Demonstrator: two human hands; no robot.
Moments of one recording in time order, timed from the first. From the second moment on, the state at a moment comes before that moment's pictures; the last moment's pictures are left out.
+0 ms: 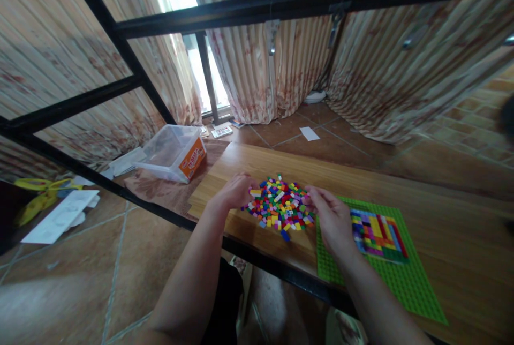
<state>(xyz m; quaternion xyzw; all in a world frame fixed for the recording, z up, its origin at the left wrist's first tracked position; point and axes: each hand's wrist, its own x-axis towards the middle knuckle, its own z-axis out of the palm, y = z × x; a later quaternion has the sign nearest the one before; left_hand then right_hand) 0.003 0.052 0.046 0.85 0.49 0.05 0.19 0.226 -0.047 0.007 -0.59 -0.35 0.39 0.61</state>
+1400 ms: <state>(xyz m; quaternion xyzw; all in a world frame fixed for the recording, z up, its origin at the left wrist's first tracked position) 0.101 0.003 0.051 0.56 0.42 0.30 0.65 0.218 -0.046 0.028 -0.50 -0.26 0.49 0.66</state>
